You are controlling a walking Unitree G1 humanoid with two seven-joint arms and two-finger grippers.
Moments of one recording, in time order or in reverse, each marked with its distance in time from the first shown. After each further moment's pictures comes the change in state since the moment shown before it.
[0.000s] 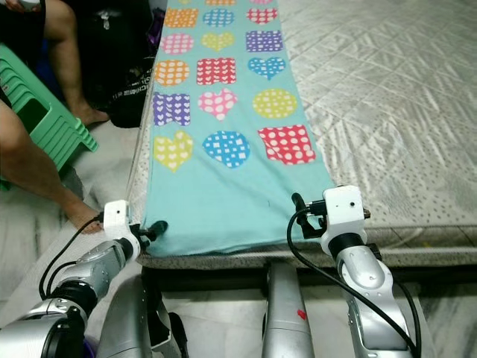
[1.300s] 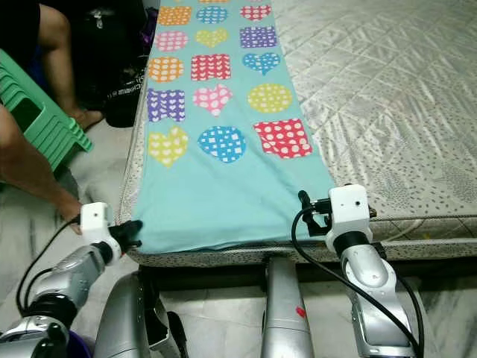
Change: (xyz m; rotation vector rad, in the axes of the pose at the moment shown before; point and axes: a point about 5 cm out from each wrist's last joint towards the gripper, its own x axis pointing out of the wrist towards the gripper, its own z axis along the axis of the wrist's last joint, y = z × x) left arm -0.019 0.032 0.008 0.004 -0.087 0.011; right arm 0.003 -0.009 -0.002 -0.019 -0.015 -0.042
